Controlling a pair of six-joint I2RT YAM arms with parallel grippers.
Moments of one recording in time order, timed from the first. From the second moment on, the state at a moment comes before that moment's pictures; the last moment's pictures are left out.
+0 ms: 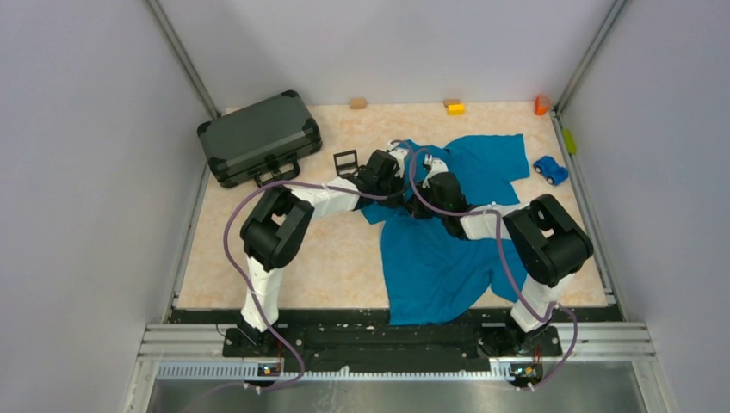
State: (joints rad) left arm -0.68 2.05 1.38 -0.09 0.14 -0.32; right arm 0.52 1.76 0.77 0.44 -0.10 0.46
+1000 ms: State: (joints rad) left arm -0.59 2.01 1.13 0.25 0.44 -0.40; right arm 0.52 1.50 0.64 0.43 -0.10 0.29
